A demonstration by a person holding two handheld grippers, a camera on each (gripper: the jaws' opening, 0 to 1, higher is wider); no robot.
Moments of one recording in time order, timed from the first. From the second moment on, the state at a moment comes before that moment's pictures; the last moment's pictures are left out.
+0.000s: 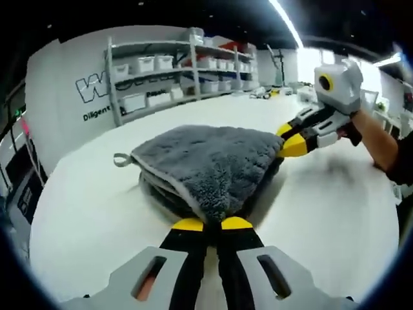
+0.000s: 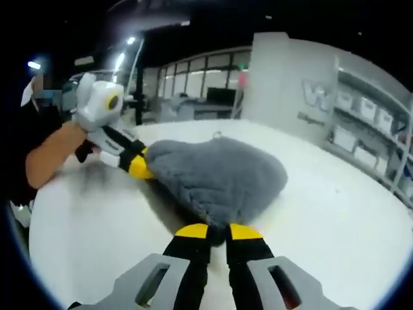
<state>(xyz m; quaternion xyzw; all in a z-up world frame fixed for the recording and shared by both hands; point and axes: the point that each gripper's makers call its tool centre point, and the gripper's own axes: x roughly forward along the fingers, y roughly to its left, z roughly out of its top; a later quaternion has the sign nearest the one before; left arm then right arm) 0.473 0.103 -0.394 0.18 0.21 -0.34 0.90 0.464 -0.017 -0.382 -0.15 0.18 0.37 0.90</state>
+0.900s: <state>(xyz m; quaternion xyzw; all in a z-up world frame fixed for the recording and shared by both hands) 0.428 0.094 -0.399 0.15 0.20 -0.37 0.89 0.429 -0.029 -0.385 -0.12 0.17 0.36 0.91</state>
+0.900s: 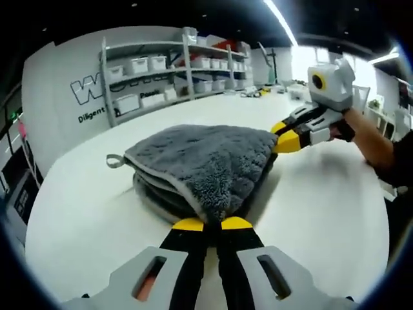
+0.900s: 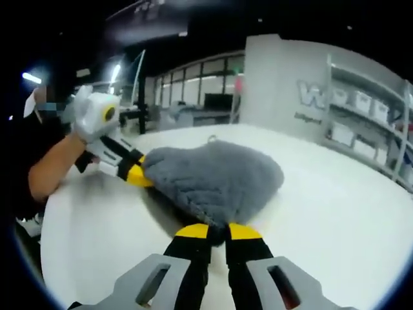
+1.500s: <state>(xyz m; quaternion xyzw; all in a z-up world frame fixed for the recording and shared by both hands) 0.415 0.098 -0.401 0.14 0.20 -0.40 0.88 0.412 -0.025 -0.392 -0.11 0.17 0.37 0.91</state>
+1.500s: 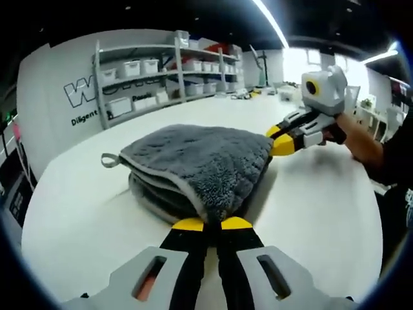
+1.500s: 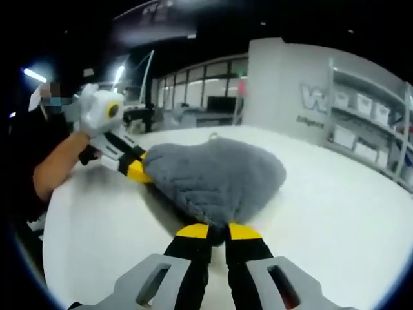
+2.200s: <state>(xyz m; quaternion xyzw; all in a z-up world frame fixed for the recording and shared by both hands) 0.405 0.101 -0.400 0.15 0.20 -0.41 0.88 0.402 -0.021 -0.394 -0.15 0.18 0.35 0.91</state>
